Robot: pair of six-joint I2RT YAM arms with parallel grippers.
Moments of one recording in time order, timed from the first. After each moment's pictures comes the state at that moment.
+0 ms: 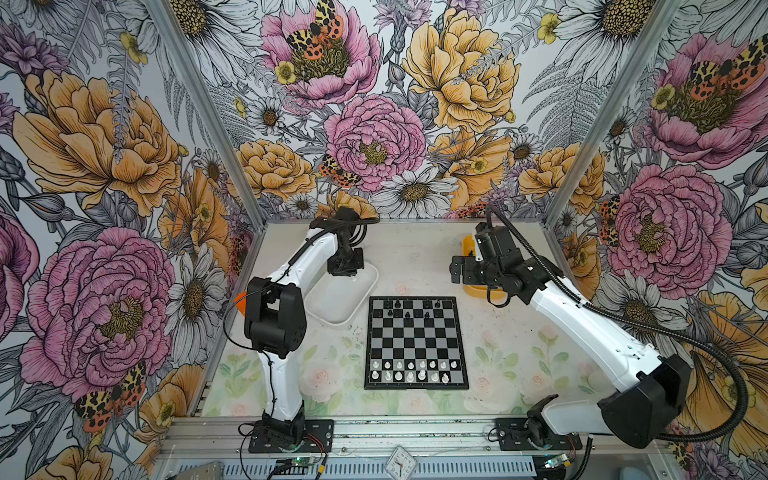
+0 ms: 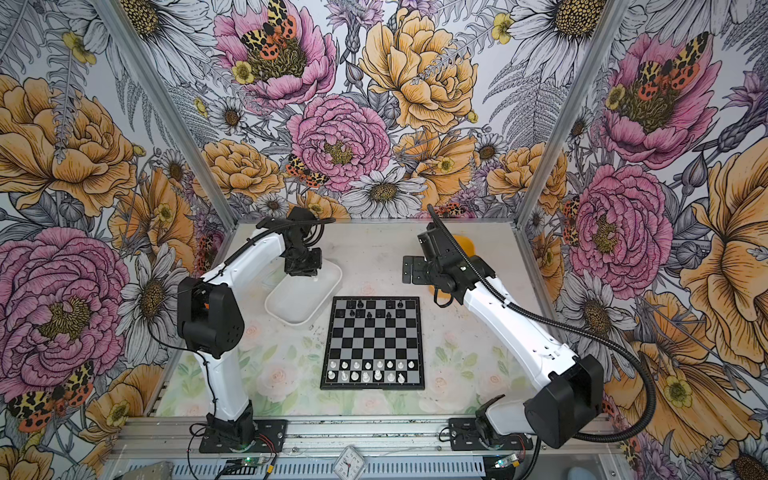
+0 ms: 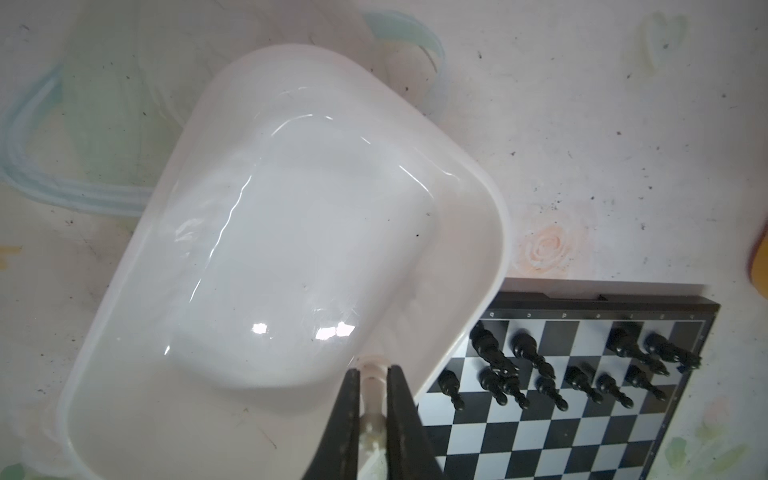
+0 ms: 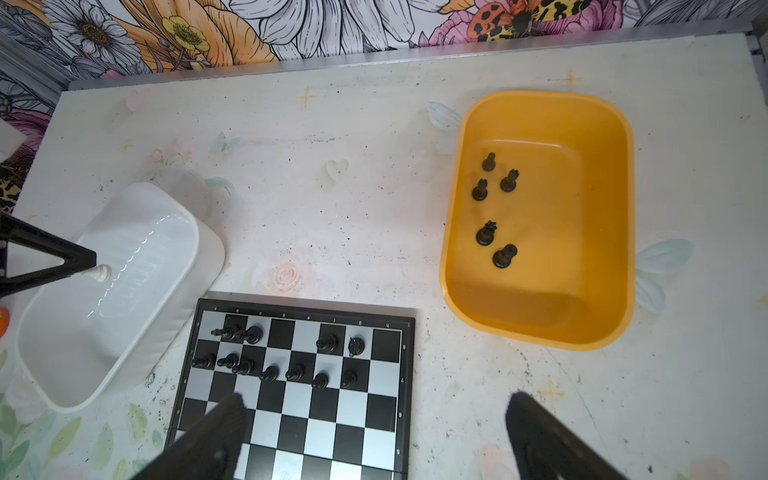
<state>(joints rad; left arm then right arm) -0.31 1.96 1.78 -1.14 0.04 -0.39 0.48 1.35 1.31 -0.81 0.14 0.41</state>
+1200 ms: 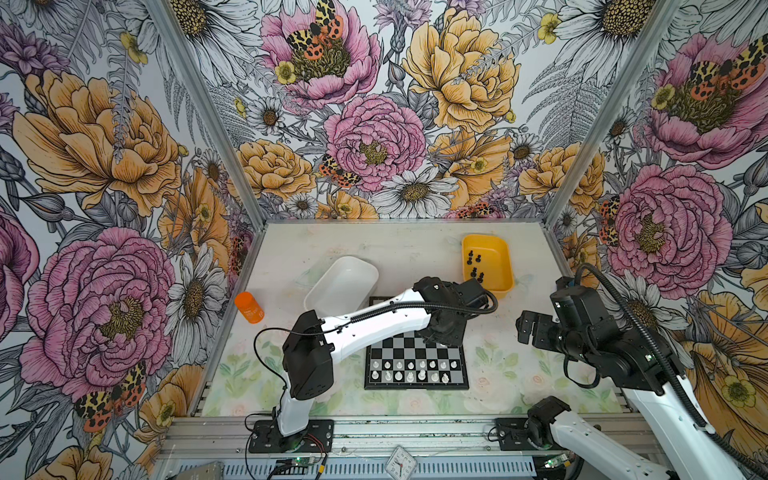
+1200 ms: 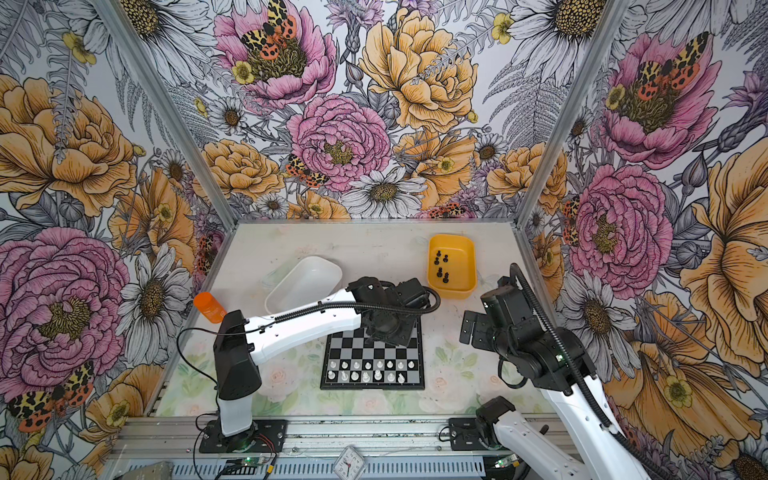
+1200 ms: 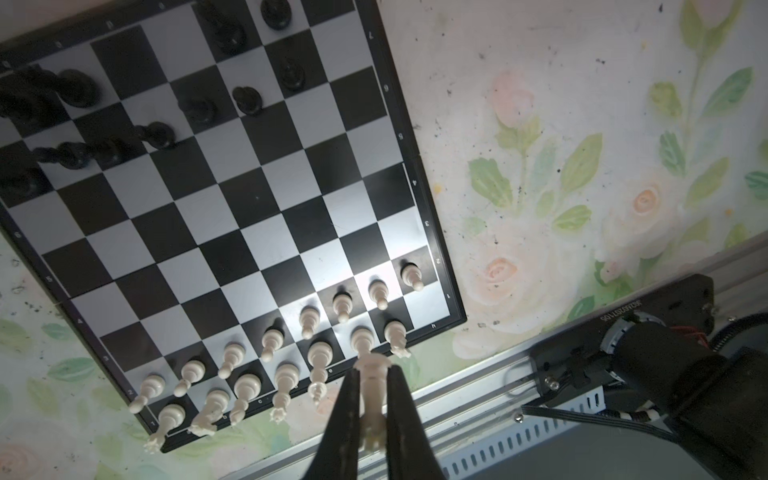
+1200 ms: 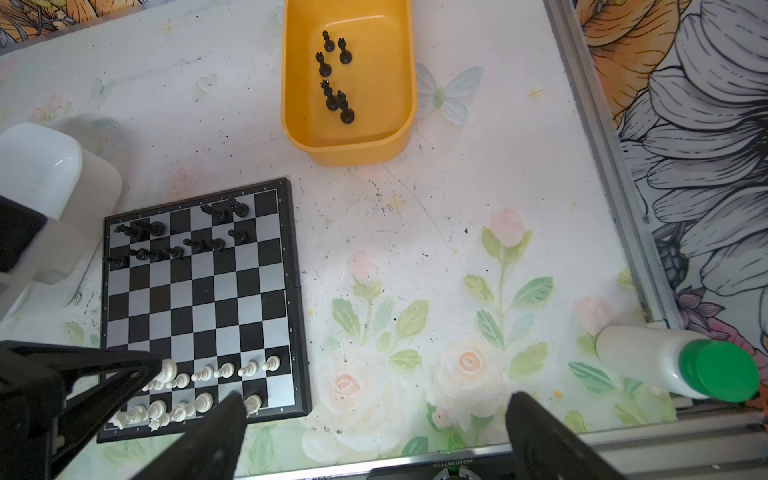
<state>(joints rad) -1.17 1.93 1.82 -1.19 -0.08 -0.79 0.44 0.77 1.20 -1.42 0.24 0.56</state>
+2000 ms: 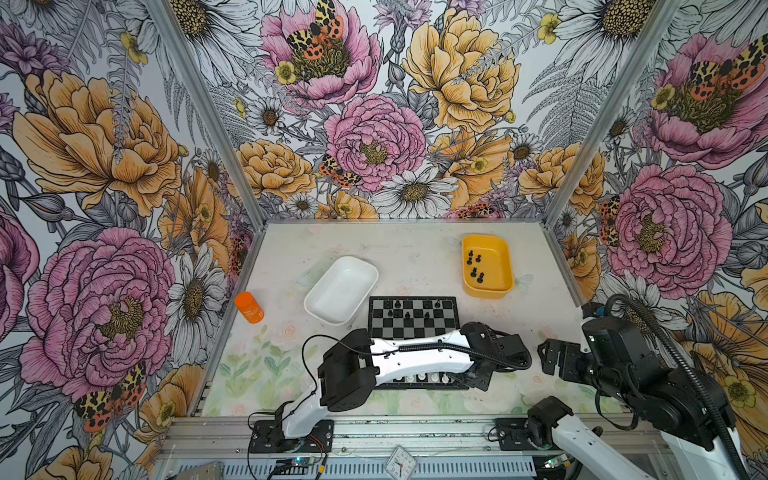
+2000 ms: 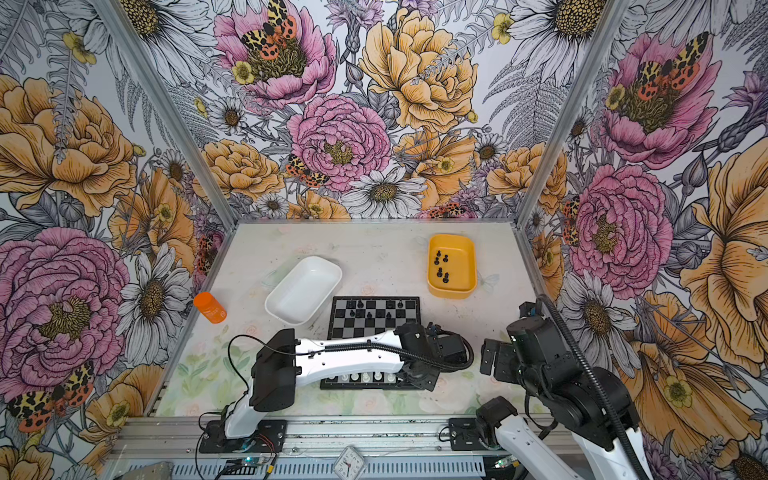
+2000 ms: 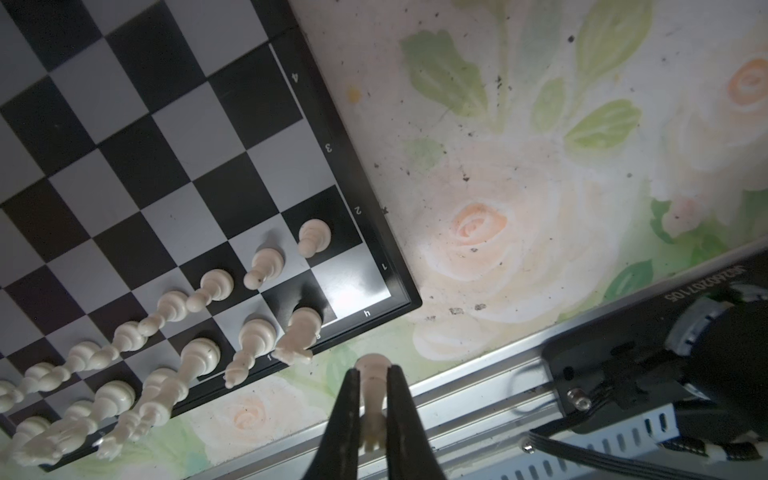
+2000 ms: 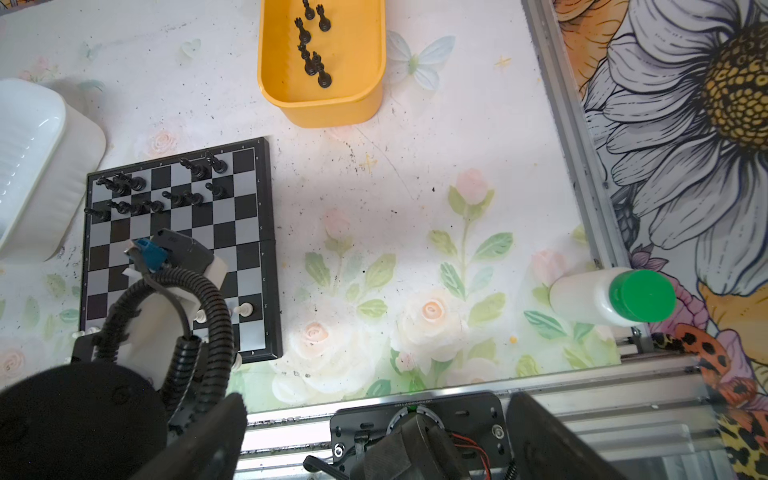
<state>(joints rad) -1.36 2.15 1.91 -1.19 -0.16 -0.90 0.44 0.61 1.24 -1.63 0.24 0.54</state>
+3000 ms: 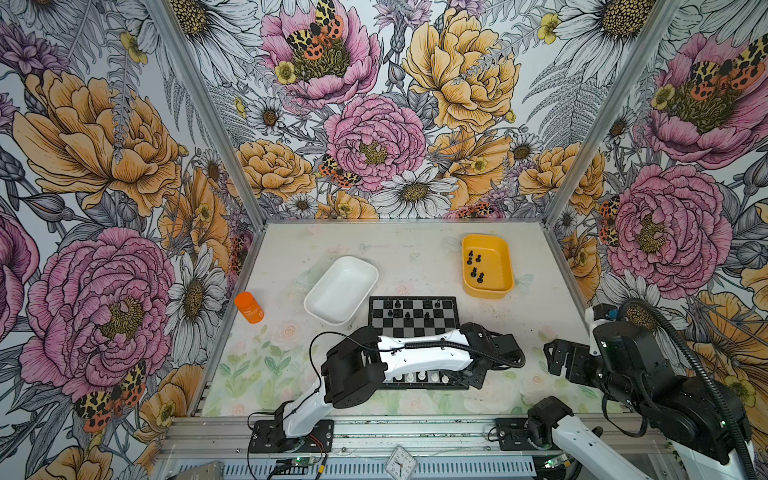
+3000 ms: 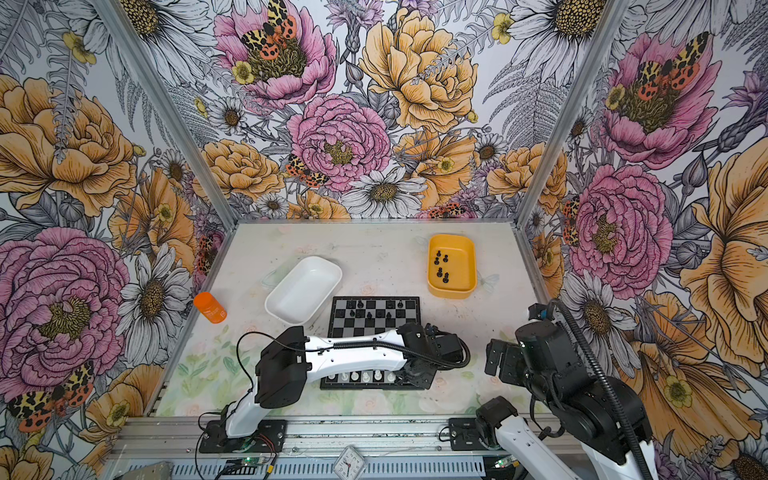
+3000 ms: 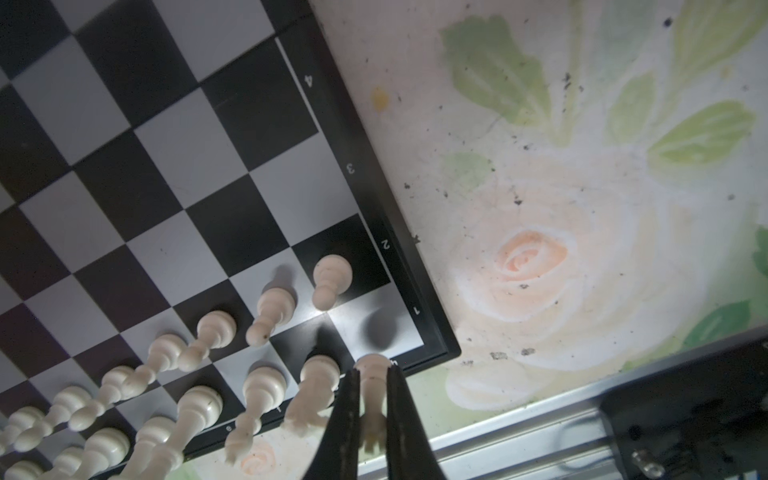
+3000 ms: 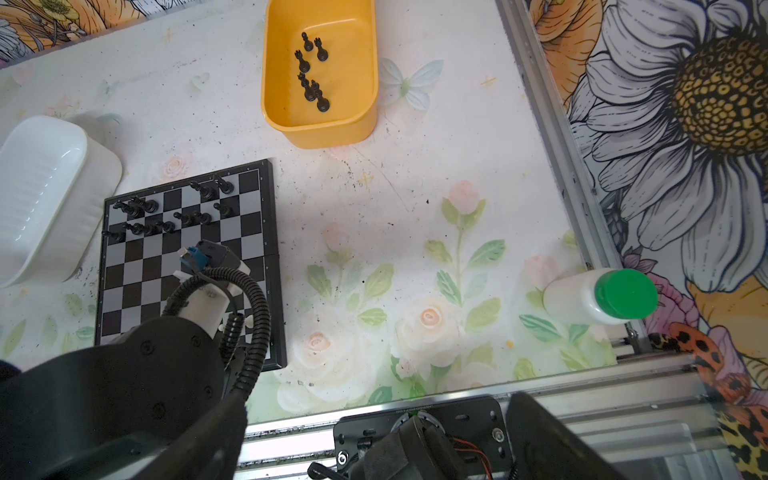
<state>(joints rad) -1.34 2.18 1.85 -1.13 -0.16 -0.86 0.44 0.59 1.28 -1.64 0.27 0.56</state>
